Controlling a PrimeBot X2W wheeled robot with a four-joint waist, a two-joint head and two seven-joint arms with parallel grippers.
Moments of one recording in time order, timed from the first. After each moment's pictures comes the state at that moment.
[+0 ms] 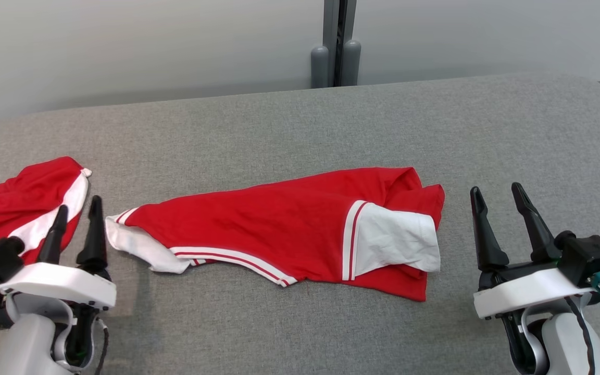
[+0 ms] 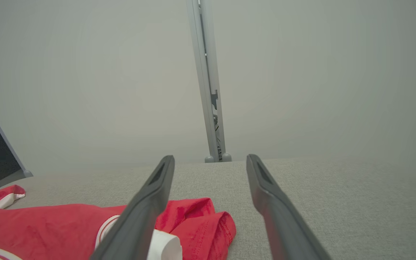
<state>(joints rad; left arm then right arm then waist) -0.34 0.30 -0.16 0.58 -0.78 -0.10 -0.24 -0.23 -0.05 0.07 0.26 0.23 0.13 -0.26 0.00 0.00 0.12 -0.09</state>
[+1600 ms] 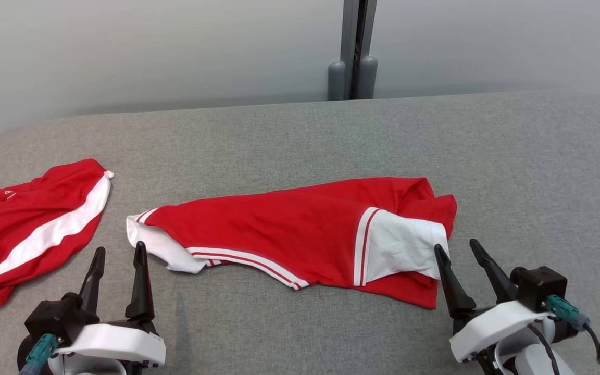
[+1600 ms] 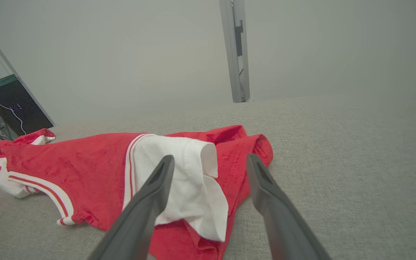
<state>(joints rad) -0.06 0.06 0.02 0.27 -0.31 -0.04 -0.26 -0.20 -0.08 0.23 0.45 0.34 0.13 -0.25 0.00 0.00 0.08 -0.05</state>
